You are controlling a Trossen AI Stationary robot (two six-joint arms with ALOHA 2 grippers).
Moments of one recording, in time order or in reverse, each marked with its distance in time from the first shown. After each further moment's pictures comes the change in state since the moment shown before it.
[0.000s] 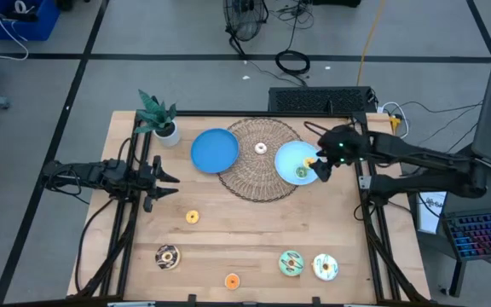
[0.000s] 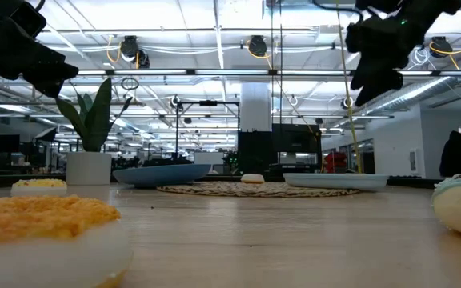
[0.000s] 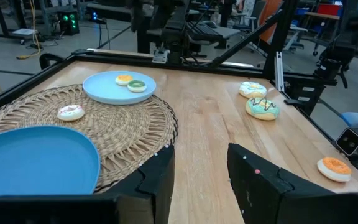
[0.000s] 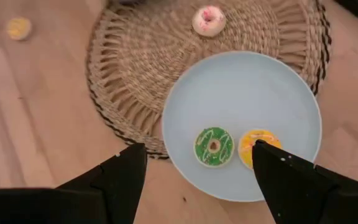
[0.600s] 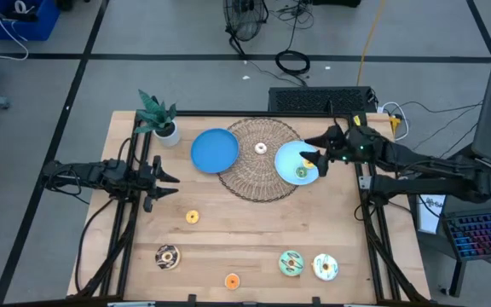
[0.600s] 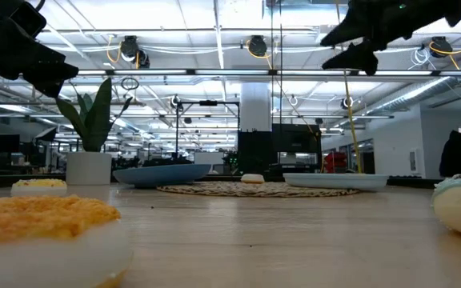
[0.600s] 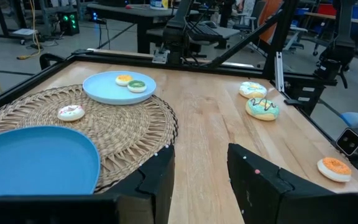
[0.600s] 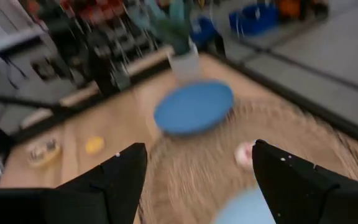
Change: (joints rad) left arm 0.000 0.000 0.000 0.000 0.000 0.000; right arm 0.035 -0.147 -0.174 0.599 0.027 -0.004
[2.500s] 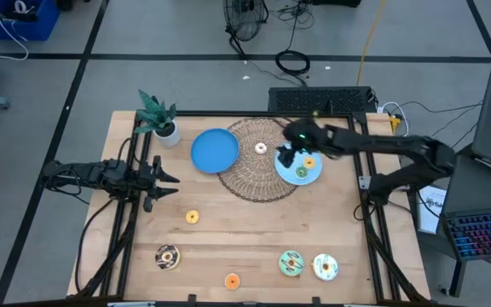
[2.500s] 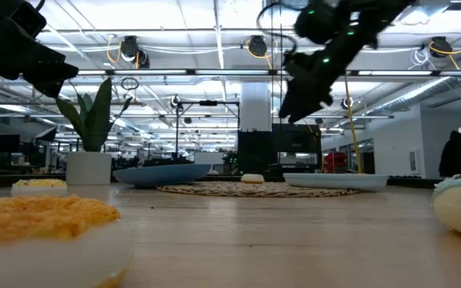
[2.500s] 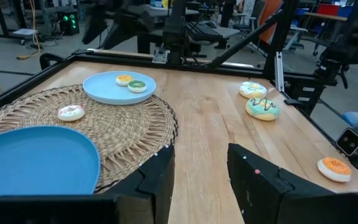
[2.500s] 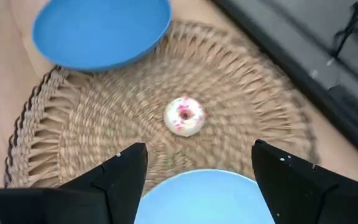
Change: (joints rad) left arm 0.000 0.000 0.000 0.000 0.000 0.000; right arm -0.068 0.658 0.303 -0.127 0.139 -0.180
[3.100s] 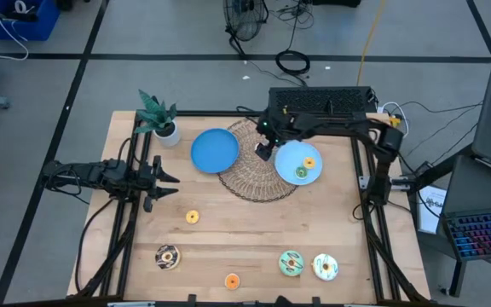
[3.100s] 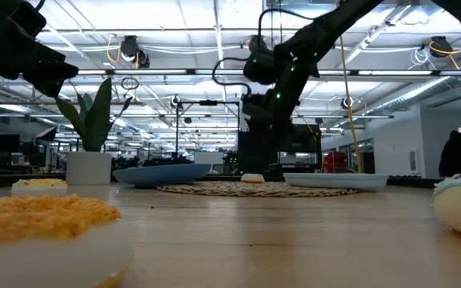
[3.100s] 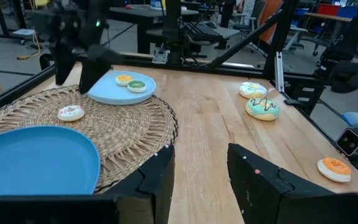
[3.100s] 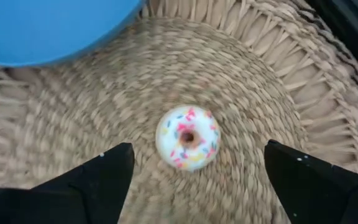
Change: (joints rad) left arm 0.000 0.000 0.000 0.000 0.000 0.000; right arm -0.075 0.470 0.374 -0.165 -0.119 -0.015
